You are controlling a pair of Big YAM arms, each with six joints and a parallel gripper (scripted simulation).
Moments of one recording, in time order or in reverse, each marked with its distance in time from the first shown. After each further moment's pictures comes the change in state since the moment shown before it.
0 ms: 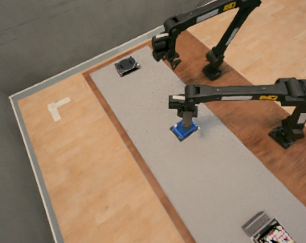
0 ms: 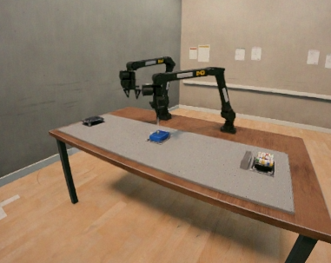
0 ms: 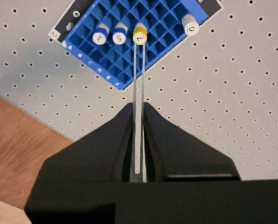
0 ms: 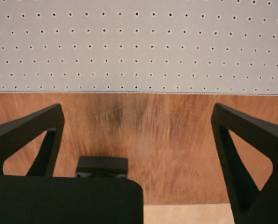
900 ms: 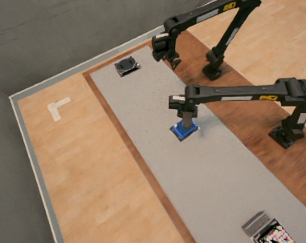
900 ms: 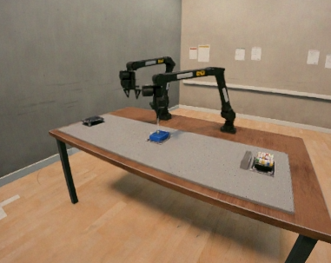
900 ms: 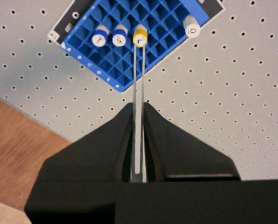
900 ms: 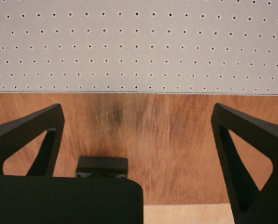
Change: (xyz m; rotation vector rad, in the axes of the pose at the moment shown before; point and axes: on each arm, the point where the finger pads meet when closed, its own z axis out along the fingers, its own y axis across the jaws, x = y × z) left arm 0.000 0.000 0.004 0.001 0.000 0.000; right arm 0.000 0.000 0.000 0.000 0.000 0.000
